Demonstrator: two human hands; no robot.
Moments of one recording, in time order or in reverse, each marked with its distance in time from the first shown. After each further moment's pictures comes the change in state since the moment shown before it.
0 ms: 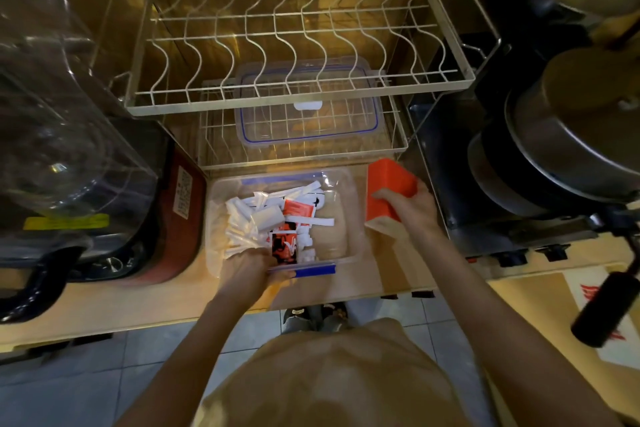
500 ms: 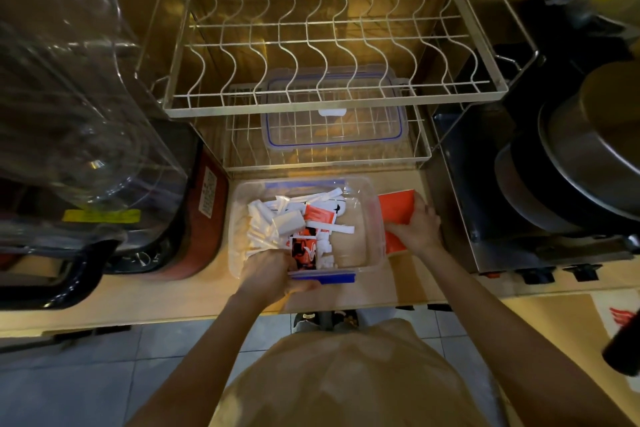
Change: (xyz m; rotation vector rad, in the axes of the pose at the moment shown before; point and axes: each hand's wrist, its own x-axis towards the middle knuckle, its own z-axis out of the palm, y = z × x) left_hand 0.003 0.001 -0.006 -0.058 -0.091 -0.059; right_hand 0.011 0.022 0.022 -0.471 -0.089 -0.101
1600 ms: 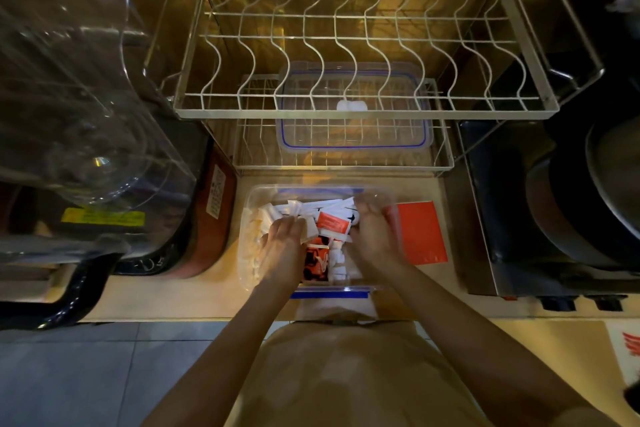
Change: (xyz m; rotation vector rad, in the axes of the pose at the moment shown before) left_hand 0.033 0.009 -0.005 -0.199 0.250 -0.204; right_hand 0.005 -0.047 0.073 -0.302 -0.146 -0.384
